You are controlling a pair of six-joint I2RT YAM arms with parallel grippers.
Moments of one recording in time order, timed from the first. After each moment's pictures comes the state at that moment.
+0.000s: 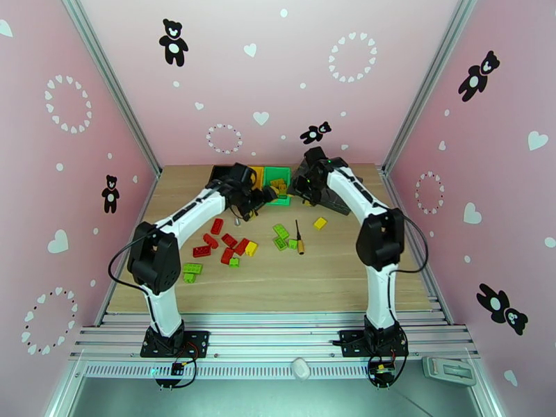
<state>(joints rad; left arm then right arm) -0.52 1.88 1.58 -0.68 0.32 -0.95 0.36 2.04 1.89 -1.07 -0.25 0.65</state>
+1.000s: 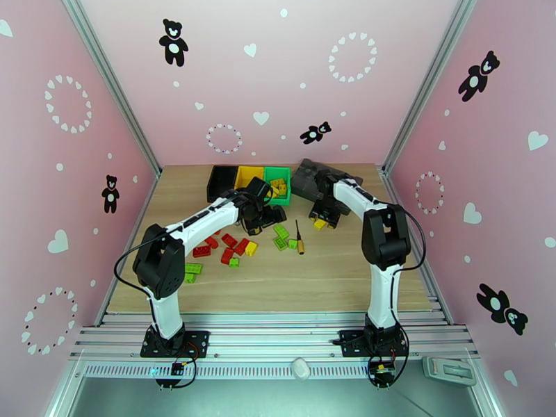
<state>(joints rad) -0.62 1.88 1.54 -0.75 0.22 -0.90 0.27 2.12 1.71 -1.10 -0.03 0.74</state>
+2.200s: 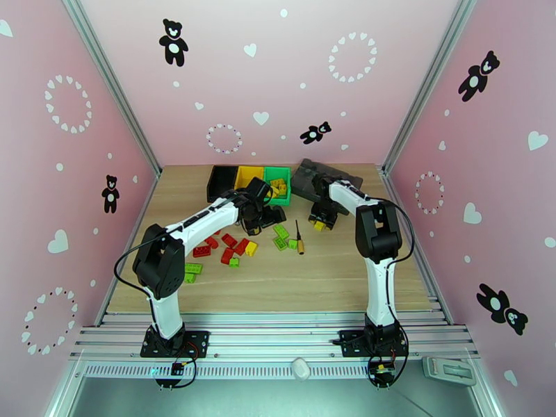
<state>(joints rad) -0.62 1.88 1.54 -0.75 0.22 -0.89 0.27 2.20 1.74 -1.08 -0.03 0.73</state>
